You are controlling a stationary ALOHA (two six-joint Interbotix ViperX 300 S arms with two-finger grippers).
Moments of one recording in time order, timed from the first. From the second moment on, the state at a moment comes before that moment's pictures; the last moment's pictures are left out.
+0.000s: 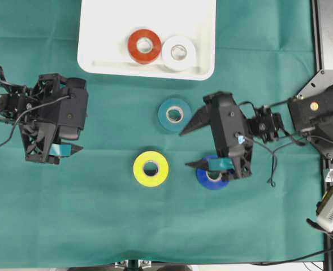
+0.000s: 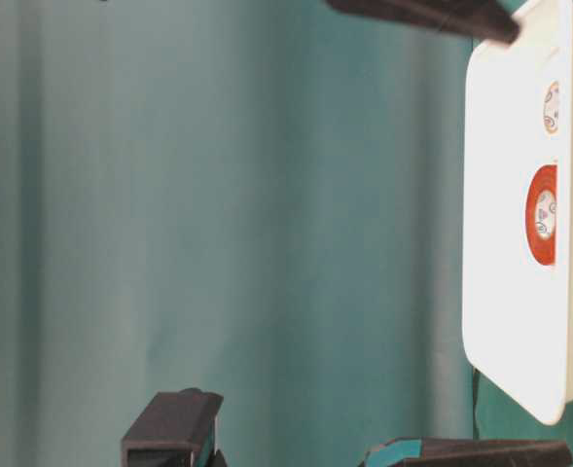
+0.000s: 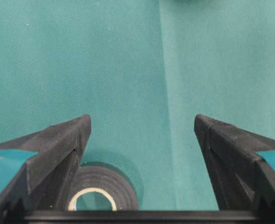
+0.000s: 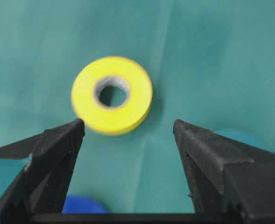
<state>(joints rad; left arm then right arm) -0.13 -0.17 0.75 -0.02 0.34 -0.02 0.24 -0.28 0.87 -0.01 0.08 0.26</state>
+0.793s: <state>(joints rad) -0.13 -0.15 0.75 -0.03 0.34 -0.02 0.34 -0.25 0.98 -0.01 0.18 0.56</state>
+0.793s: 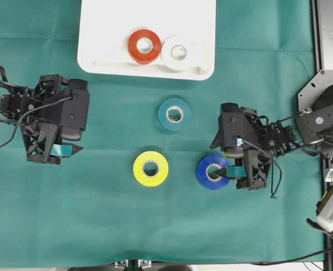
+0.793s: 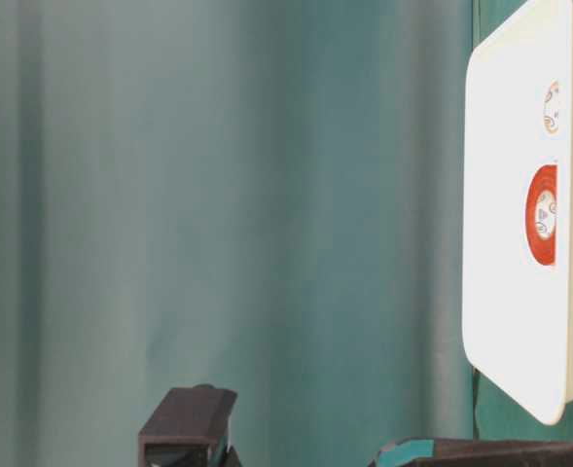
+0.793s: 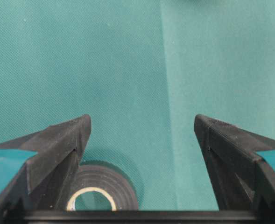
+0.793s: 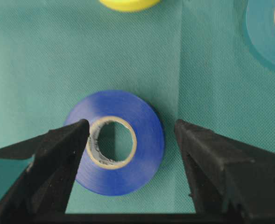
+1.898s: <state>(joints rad) -0.13 -0.15 0.74 -0.03 0.34 -0.02 0.34 -0.07 0.93 -0.01 0.18 0.56</state>
